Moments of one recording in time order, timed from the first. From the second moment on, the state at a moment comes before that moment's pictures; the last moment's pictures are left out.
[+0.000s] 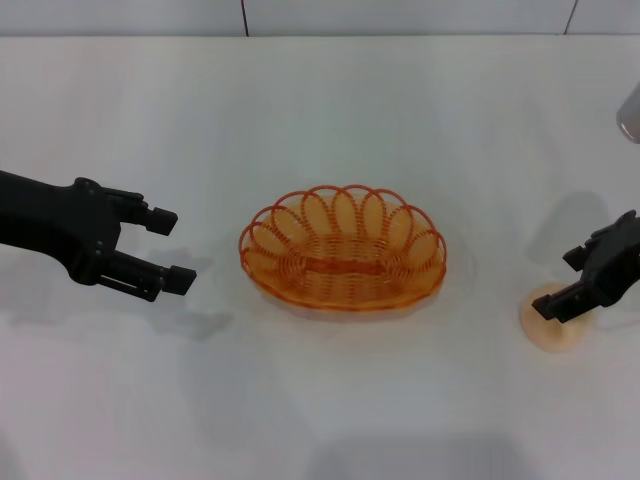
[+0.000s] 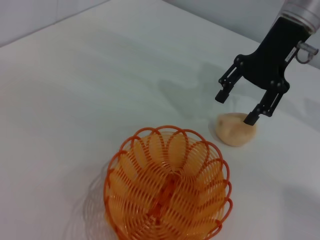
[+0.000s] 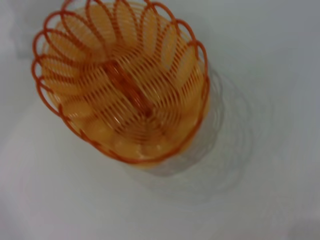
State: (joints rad) left arm -0.55 -1.97 0.81 1.09 2.21 1.90 -1.82; right arm 0.47 2.02 -1.35 -1.46 -2.45 -1.63 2.39
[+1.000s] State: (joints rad) left arm -0.55 -1.97 0.81 1.09 2.21 1.89 -1.80; right arm 0.45 2.02 -1.40 -1.45 -2.48 -1.61 2.43
